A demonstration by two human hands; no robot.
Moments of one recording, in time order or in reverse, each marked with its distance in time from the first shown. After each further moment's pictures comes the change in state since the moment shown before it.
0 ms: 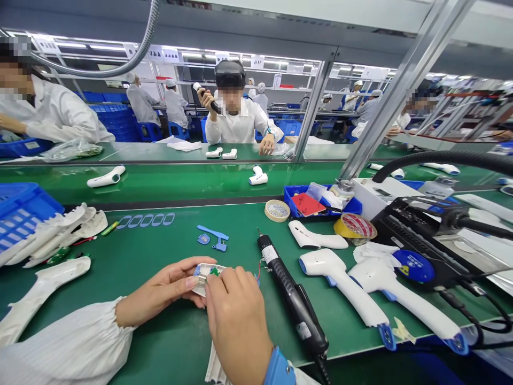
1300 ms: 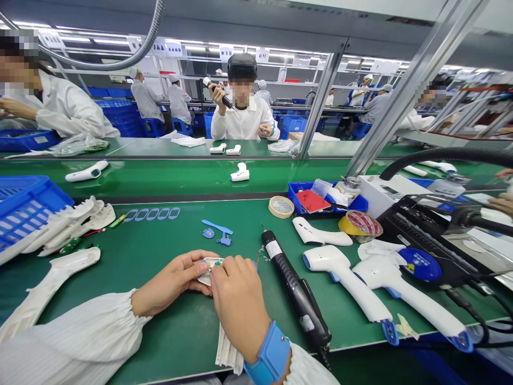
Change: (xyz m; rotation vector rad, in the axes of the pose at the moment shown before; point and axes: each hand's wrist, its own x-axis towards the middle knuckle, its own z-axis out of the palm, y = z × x) left_hand 0.010 -0.010 0.002 -0.009 0.235 -0.074; right_hand 0.006 0.007 0.010 -0.113 -0.178 -0.032
